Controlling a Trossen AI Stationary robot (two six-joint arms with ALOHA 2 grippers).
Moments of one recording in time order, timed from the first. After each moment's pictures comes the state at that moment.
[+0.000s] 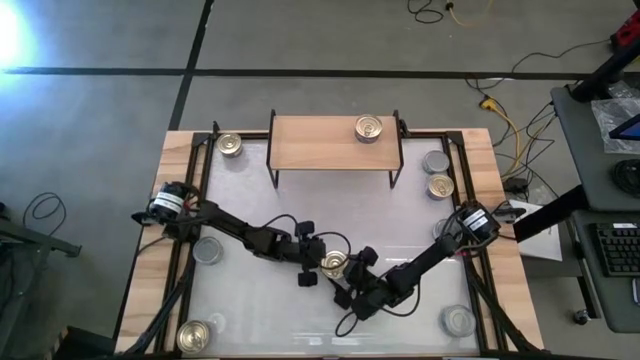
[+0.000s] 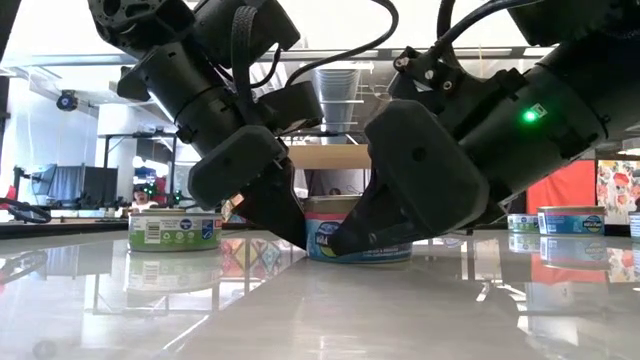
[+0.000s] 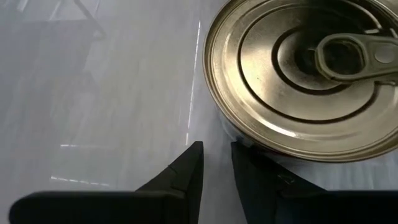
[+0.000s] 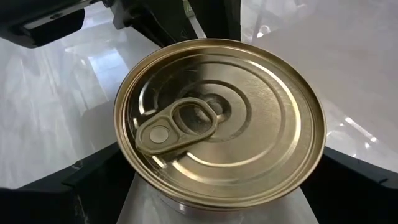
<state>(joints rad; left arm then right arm) -0.29 1.92 0.97 0.08 -0.27 -0.20 0.52 2.11 1.07 0.09 0.87 0.82</state>
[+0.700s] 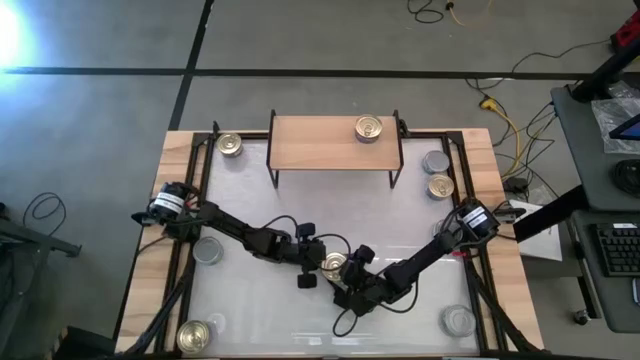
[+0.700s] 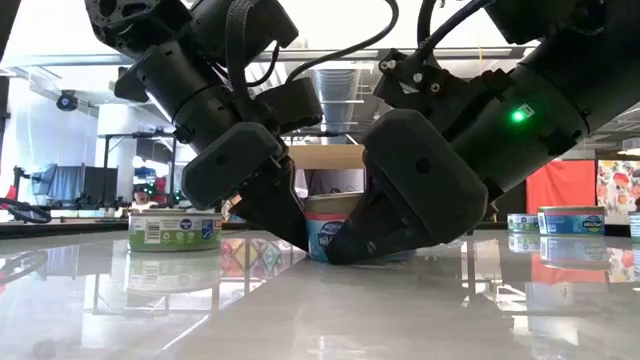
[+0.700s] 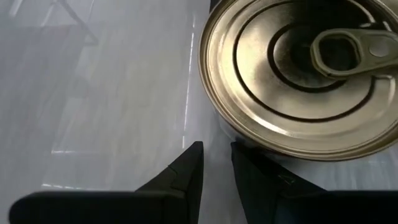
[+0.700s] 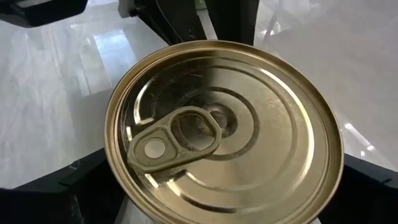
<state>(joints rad) -0.30 1.92 0.97 0.11 -0.26 -0.18 0.49 2.09 1.08 0.11 0.81 0.68</state>
